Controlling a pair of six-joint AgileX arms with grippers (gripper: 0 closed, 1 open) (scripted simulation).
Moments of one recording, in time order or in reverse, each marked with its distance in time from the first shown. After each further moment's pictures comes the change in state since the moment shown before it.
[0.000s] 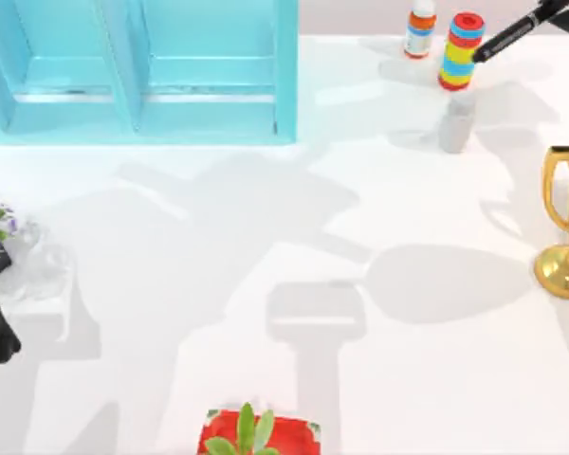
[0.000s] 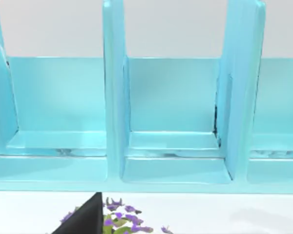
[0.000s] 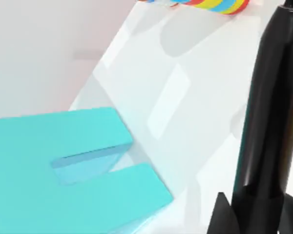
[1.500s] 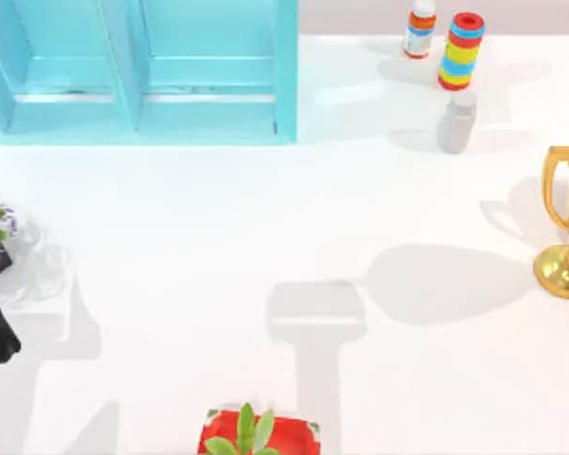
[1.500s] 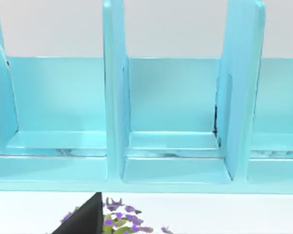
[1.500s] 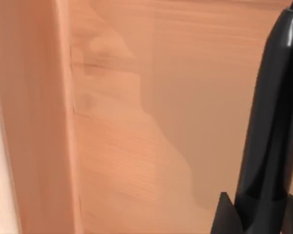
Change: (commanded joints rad) left arm 0.000 0.000 0.000 0.000 0.000 0.000; right arm -0.847 -0.162 -0.574 0.035 -0.186 -0.209
